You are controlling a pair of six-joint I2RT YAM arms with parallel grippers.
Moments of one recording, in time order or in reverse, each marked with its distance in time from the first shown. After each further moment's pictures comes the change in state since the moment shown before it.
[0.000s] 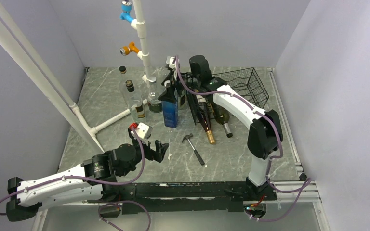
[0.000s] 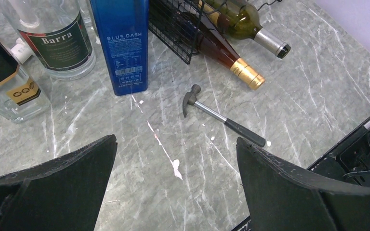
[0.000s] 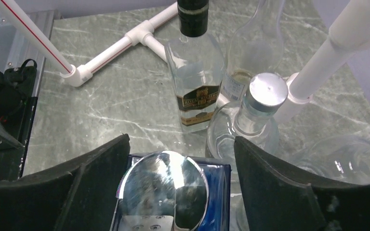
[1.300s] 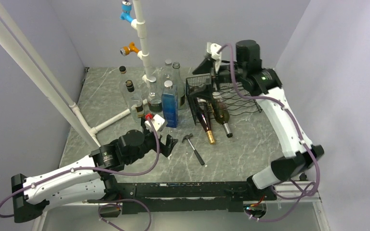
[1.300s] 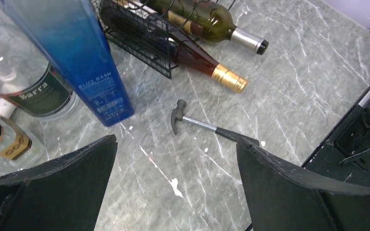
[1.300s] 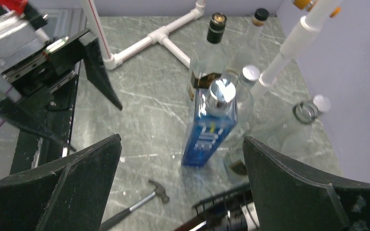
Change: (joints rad) left arm 0.098 0.188 0.141 0.058 0.221 0.181; right arm -0.184 -0.335 0.186 -0.586 -0.169 -0.224
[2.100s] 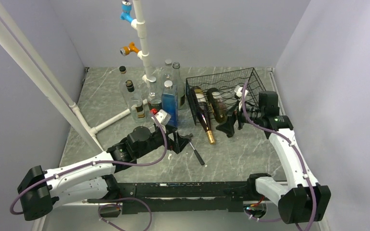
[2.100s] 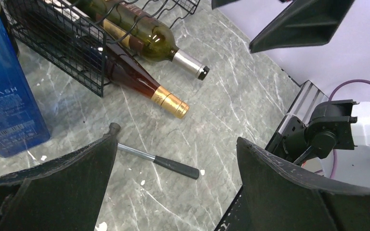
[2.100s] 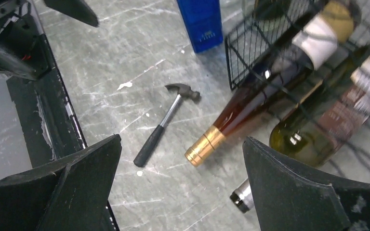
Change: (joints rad) left arm 0.132 0.180 -0.121 0.434 0.314 -0.212; right arm -0.345 -0.483 -0.856 0.082 0.035 0.045
